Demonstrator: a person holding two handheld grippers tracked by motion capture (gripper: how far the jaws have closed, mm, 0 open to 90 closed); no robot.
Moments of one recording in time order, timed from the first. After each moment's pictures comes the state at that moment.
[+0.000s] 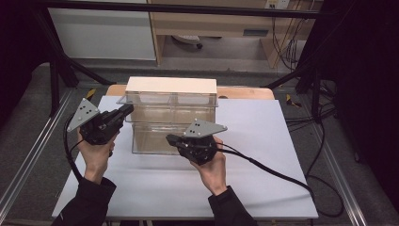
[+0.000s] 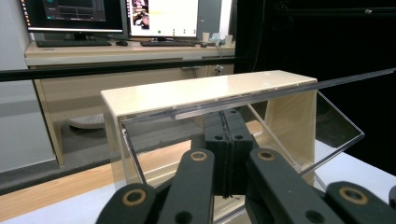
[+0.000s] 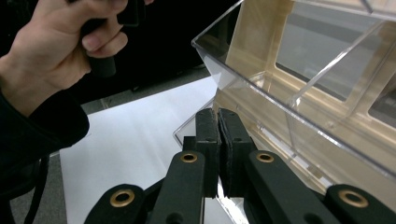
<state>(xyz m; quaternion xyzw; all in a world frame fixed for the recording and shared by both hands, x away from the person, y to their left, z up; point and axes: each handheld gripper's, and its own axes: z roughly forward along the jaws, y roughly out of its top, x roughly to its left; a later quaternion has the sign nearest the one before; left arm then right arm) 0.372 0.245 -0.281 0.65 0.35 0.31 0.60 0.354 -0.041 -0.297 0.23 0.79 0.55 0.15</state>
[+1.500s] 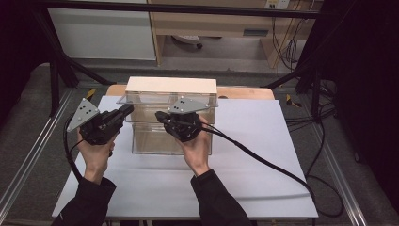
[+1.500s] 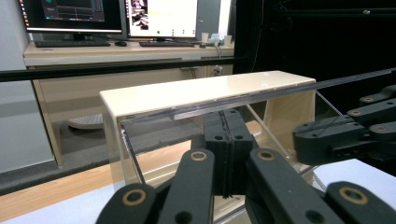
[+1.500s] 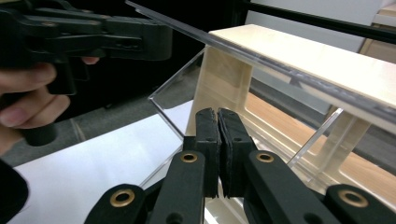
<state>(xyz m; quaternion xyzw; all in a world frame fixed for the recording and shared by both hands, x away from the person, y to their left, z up) 0.372 0.245 -0.280 0.65 0.35 0.30 0.60 0.396 -0.002 -0.274 0.25 0.77 0.55 0.20</state>
